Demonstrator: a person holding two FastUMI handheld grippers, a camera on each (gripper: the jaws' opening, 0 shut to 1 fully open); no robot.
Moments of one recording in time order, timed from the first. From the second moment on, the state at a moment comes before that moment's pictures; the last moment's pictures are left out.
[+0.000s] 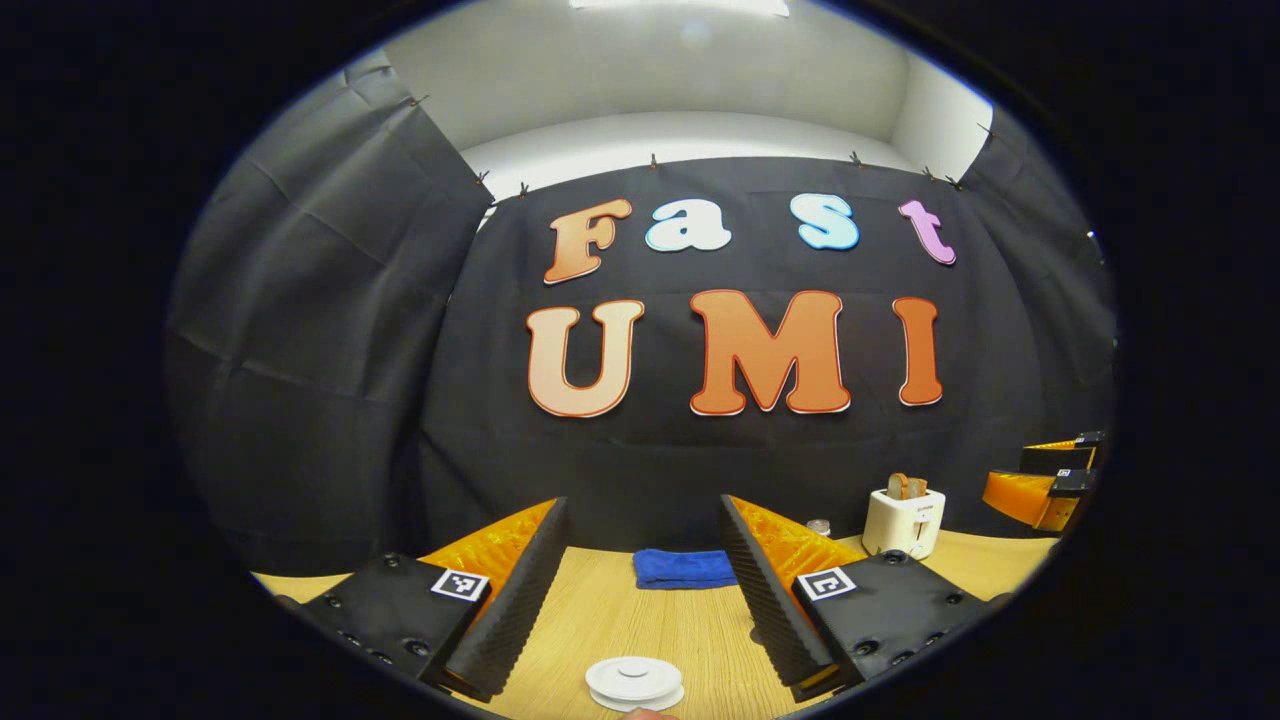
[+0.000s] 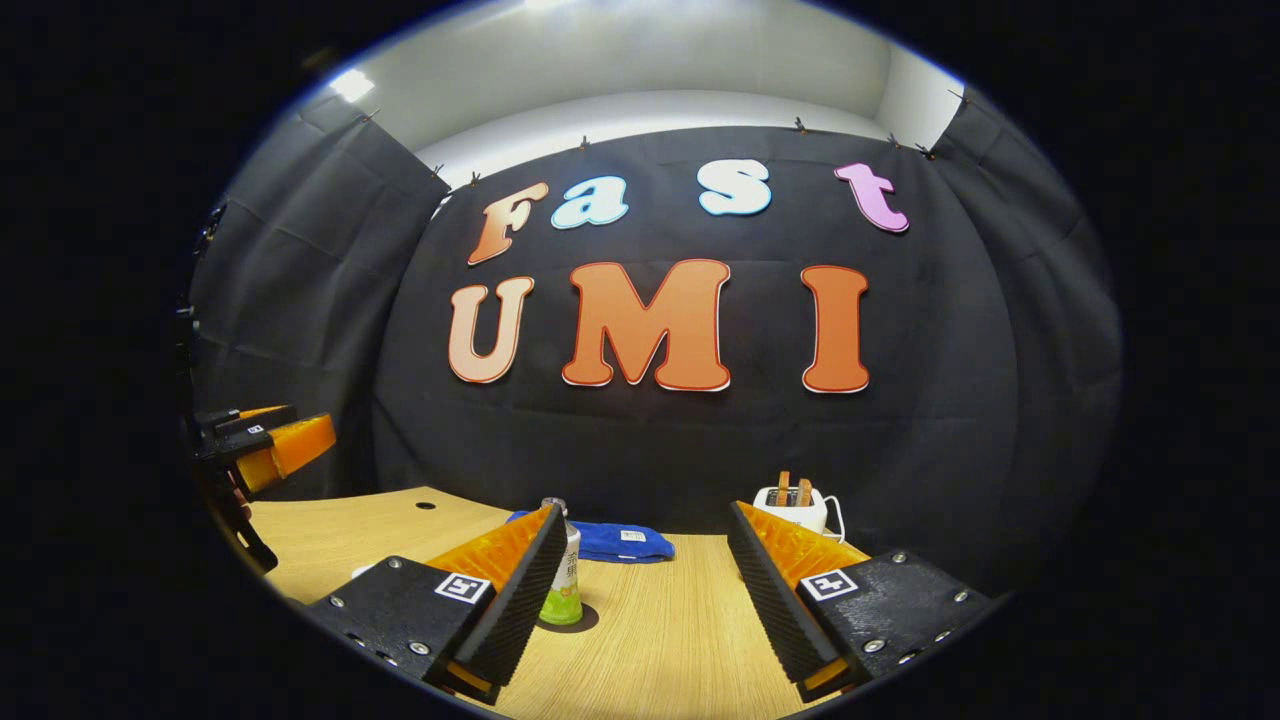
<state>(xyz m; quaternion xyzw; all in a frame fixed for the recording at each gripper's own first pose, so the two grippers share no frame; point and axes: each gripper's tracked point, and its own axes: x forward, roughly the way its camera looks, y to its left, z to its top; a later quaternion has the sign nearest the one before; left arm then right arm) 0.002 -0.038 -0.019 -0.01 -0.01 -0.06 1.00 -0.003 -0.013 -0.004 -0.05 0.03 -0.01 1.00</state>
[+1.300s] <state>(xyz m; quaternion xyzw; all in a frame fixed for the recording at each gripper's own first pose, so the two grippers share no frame) 0.010 -0.020 -0.006 0.01 -0.02 -0.04 1.00 -0.009 -0.025 0.011 -0.06 0.02 -0.02 1.00</state>
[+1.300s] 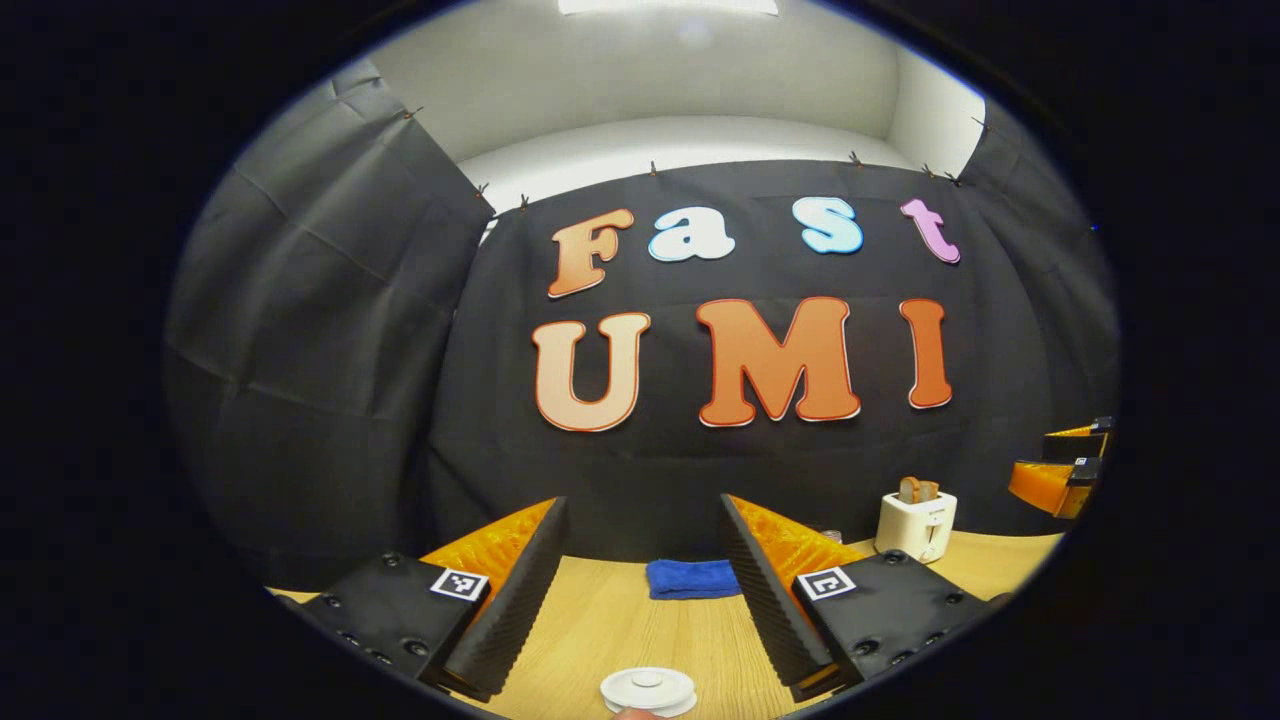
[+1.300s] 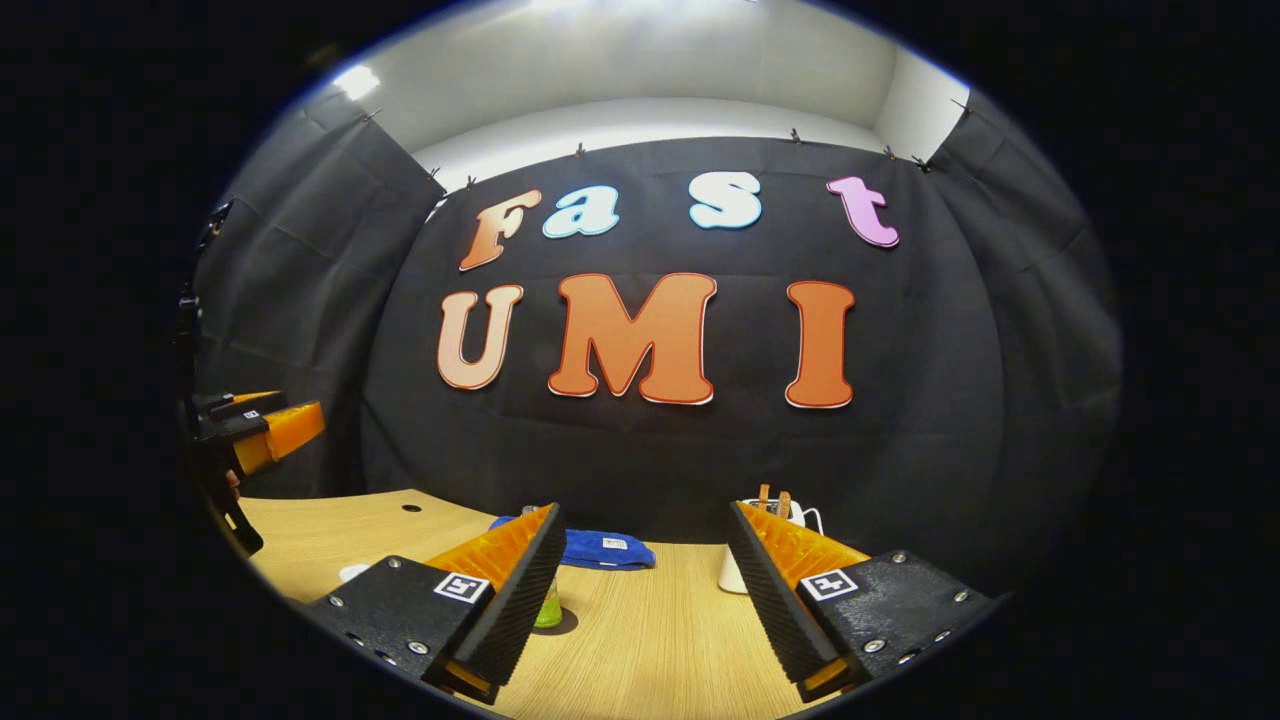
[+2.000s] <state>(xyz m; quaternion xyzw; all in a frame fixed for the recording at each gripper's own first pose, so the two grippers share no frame) 0.006 -0.024 -0.003 0.00 -0.02 -0.04 1.00 -0.007 -0.032 0.007 -0.06 0.02 -0.03 1.00</state>
